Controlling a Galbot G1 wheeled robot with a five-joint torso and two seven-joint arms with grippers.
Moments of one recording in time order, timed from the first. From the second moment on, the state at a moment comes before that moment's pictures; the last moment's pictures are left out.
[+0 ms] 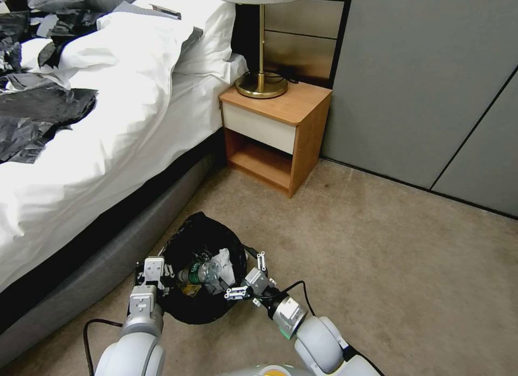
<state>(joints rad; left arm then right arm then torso) 1.68 -1.44 -0.58 -2.11 0.01 0.40 -0.17 -1.27 1.33 -0.05 1.61 -0.07 0.26 -0.20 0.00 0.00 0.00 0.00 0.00</state>
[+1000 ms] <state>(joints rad) 1.67 -1.43 -0.59 -2.10 -0.01 0.41 -0.16 -1.36 1.26 0.15 1.88 -0.08 0.26 -0.18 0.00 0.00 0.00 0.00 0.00</state>
